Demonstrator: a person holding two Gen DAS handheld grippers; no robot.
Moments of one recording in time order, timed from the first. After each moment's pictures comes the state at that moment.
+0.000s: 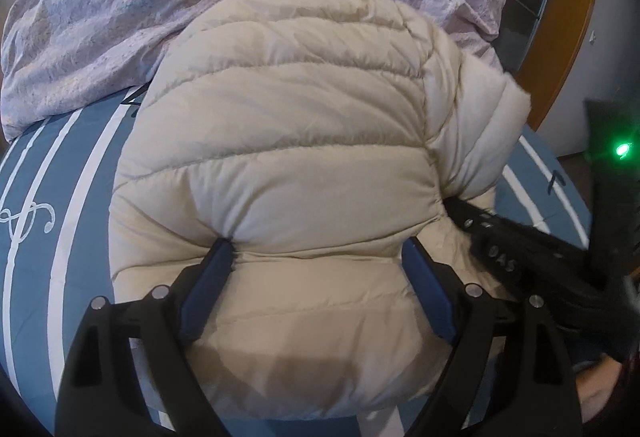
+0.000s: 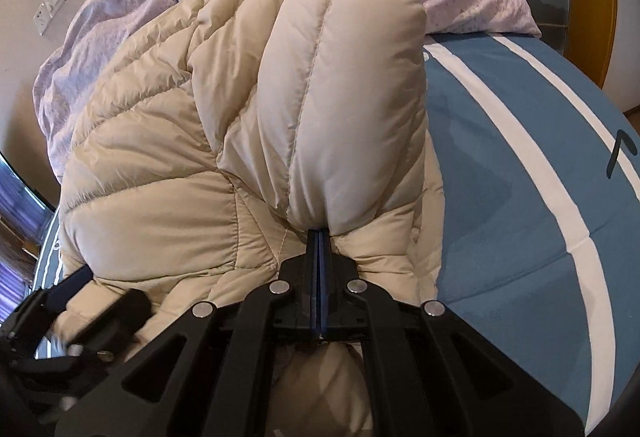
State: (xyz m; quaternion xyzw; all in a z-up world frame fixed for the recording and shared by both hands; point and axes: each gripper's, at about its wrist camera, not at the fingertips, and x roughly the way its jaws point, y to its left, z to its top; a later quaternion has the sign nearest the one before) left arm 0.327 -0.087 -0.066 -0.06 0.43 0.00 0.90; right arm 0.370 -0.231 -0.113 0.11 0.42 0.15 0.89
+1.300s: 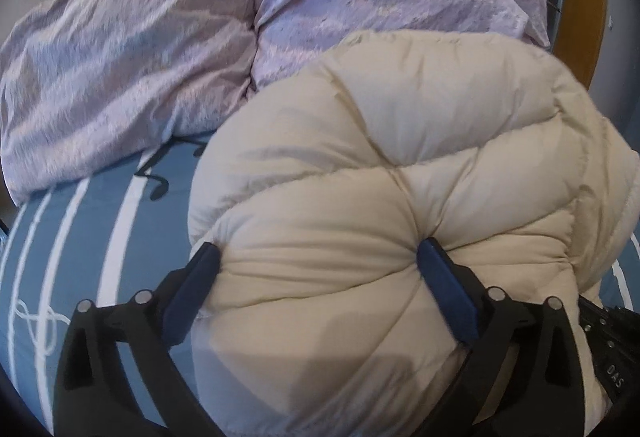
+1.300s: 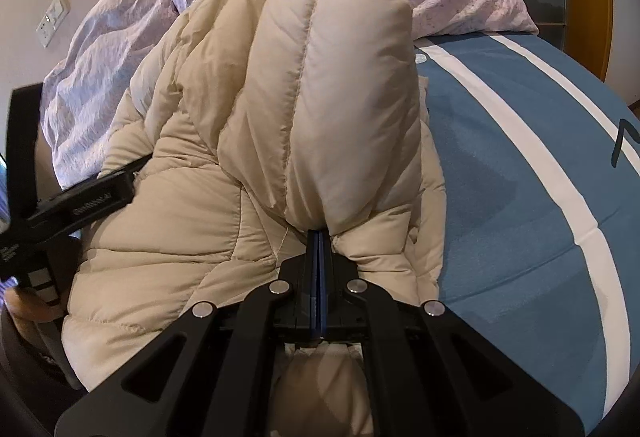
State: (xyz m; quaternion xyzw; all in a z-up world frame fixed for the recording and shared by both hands) left arm 0.427 -0.024 -0.079 0.00 0.41 0.05 0.91; right arm 0.366 -0.231 -0.119 0.13 0.40 0.16 0.90
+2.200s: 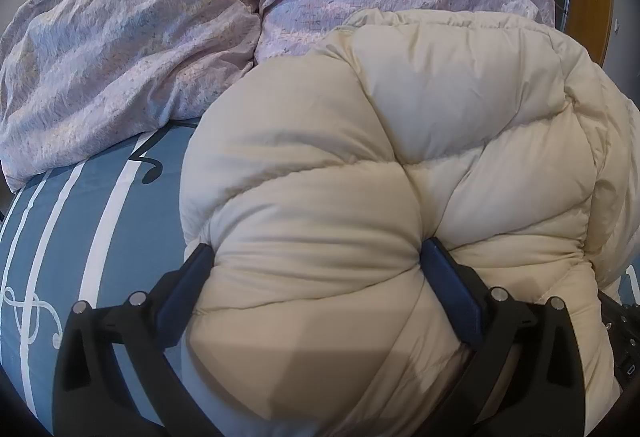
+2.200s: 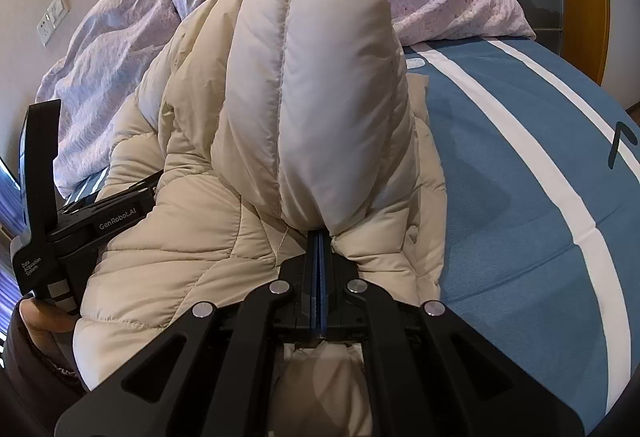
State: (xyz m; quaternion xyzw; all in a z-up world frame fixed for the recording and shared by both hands) left arm 0.431 -0.023 -0.095 0.00 0.40 0.05 0.91; right arm 0.367 -0.231 -0.120 0.13 0.39 0.15 0.90
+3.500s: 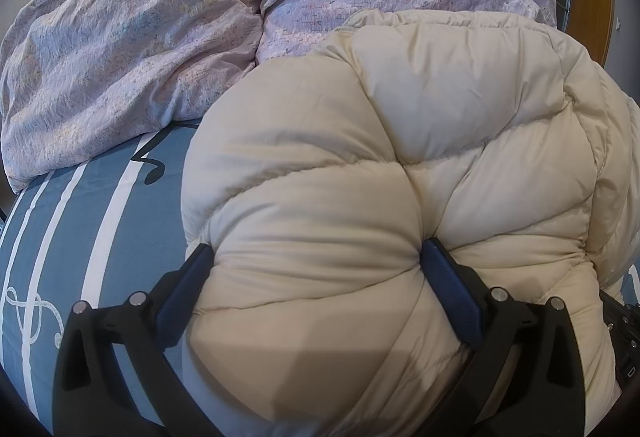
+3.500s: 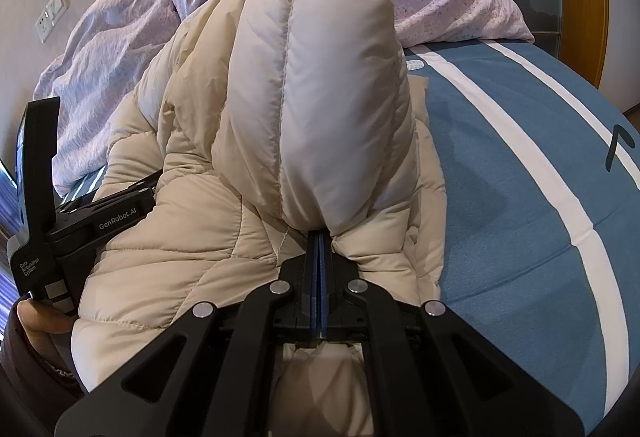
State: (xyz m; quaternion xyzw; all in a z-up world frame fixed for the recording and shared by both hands) left arm 0.430 -0.024 -0.097 0.00 0.40 0.06 0.91; right arm 0.367 -0.230 -0.119 0.12 0.39 0.15 0.90
